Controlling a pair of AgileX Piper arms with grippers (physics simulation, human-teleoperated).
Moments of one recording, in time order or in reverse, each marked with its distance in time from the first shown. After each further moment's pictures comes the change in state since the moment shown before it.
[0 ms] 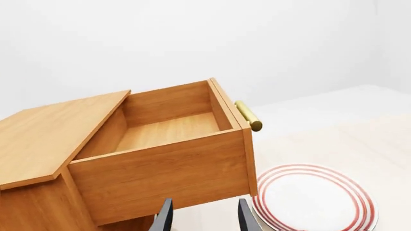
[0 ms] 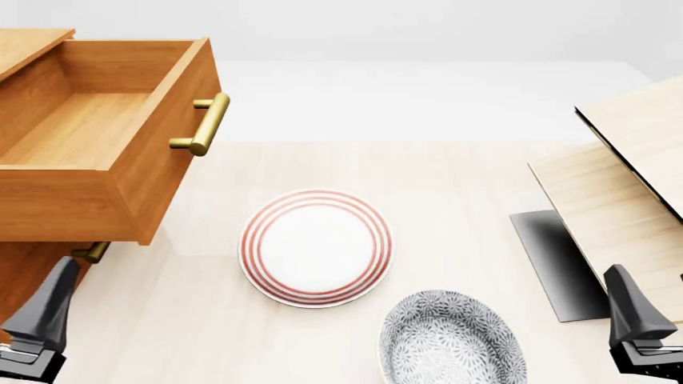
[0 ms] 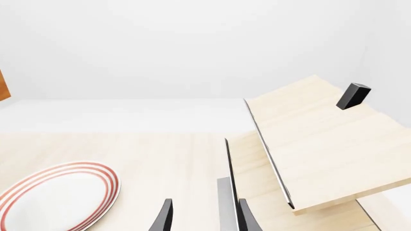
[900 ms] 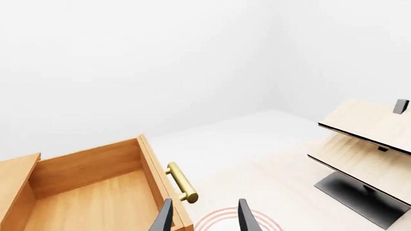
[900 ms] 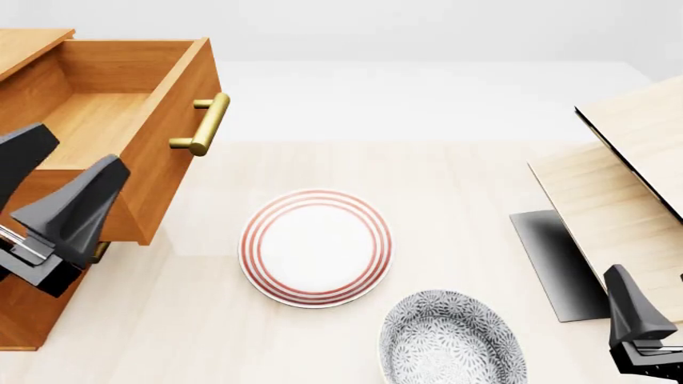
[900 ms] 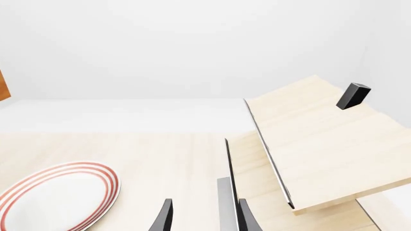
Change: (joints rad) left arm -0.329 0.440 -0.314 -0.172 -0.083; right arm 0.000 -0.002 0.000 0.001 0.000
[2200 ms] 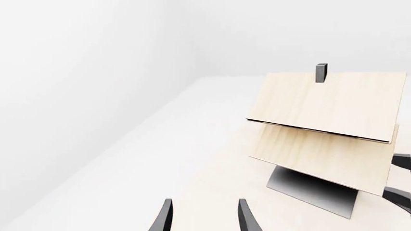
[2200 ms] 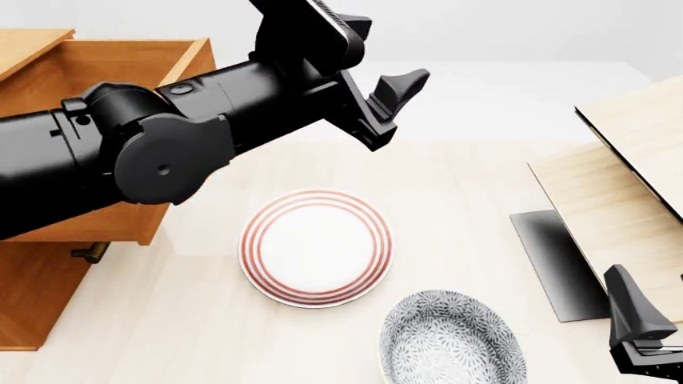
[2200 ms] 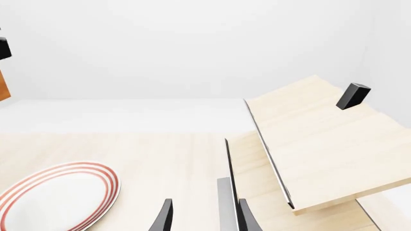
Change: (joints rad) left arm -0.376 0.955 -0.765 0.026 0.261; right arm 0.000 -0.001 -0.001 0.002 0.000
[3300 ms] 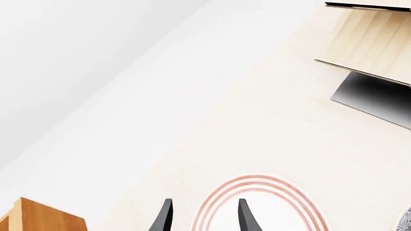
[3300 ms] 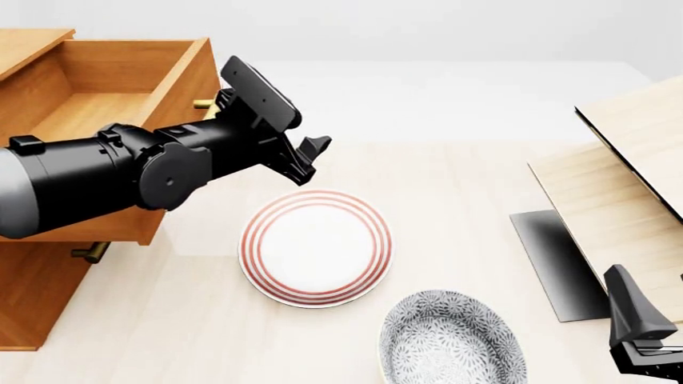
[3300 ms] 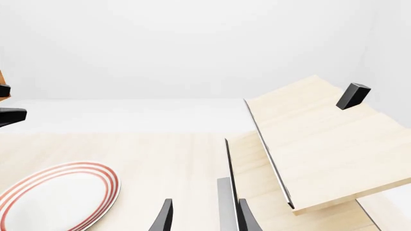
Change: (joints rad) left arm 0.268 0.087 0.152 0.059 0.062; right arm 0.000 0.000 0.000 0.000 0.000
